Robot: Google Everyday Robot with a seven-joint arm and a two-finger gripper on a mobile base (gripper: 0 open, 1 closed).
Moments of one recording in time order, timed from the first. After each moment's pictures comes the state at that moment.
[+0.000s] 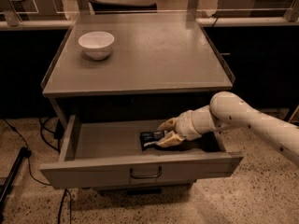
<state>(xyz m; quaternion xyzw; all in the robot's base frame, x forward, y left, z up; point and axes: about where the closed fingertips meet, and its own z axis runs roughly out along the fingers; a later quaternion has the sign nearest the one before) 0.579 -0.059 0.621 -0.63 0.66 0.22 0.34</state>
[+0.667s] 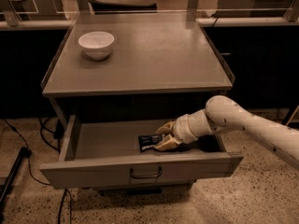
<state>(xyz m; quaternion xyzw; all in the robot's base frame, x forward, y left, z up) 0.578 -0.052 0.598 -0.63 0.67 0.23 0.33</state>
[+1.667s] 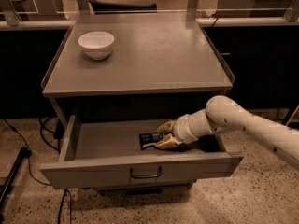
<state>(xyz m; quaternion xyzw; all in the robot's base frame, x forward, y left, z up) 0.578 -0.052 0.598 -0.63 0.67 0.23 0.33</state>
